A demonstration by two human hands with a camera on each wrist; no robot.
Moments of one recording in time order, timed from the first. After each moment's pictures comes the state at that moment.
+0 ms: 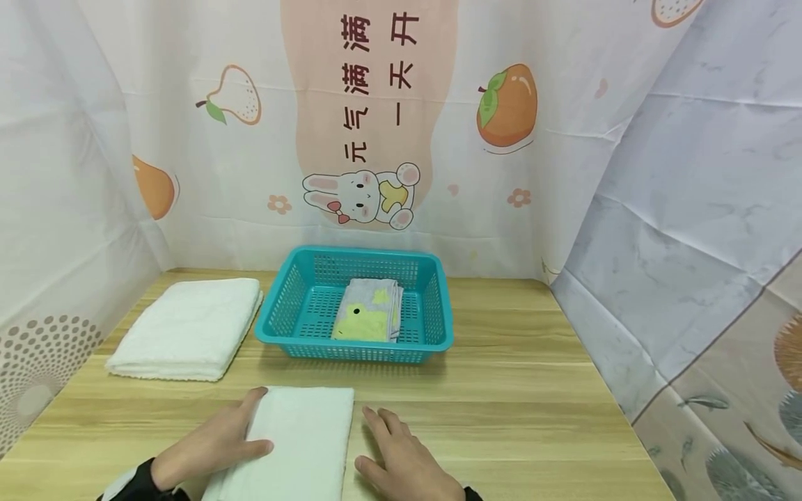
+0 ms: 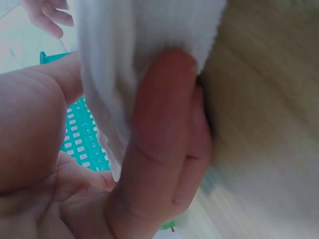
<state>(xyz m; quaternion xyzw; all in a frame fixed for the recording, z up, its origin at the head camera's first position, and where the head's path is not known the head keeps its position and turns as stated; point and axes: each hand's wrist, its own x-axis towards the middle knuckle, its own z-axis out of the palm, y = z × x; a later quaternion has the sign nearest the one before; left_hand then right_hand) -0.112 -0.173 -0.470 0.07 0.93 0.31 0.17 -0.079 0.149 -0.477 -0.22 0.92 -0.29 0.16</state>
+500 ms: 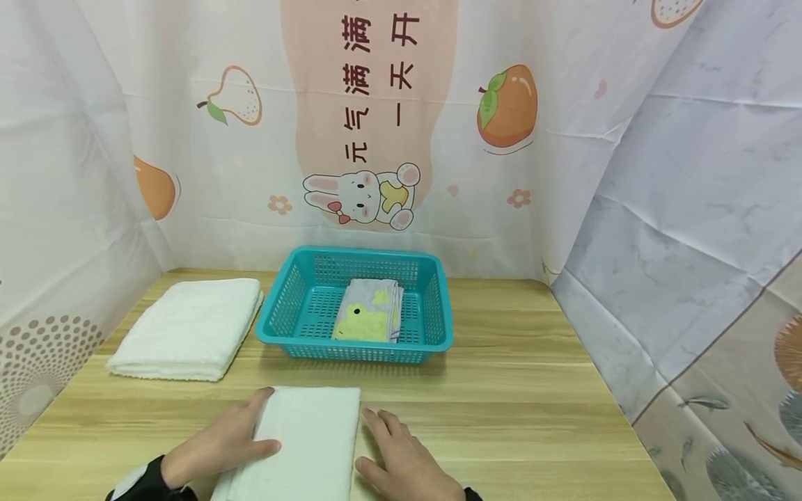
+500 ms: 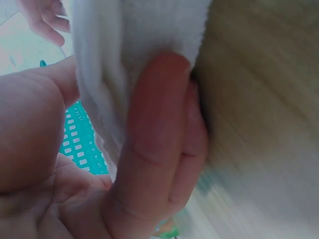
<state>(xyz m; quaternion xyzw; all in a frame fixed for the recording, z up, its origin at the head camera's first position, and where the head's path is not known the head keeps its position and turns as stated) -0.112 -0.166 -0.472 0.09 0.93 0.31 0.16 -0.078 0.149 -0.478 -0.22 0.92 -0.29 0.15</state>
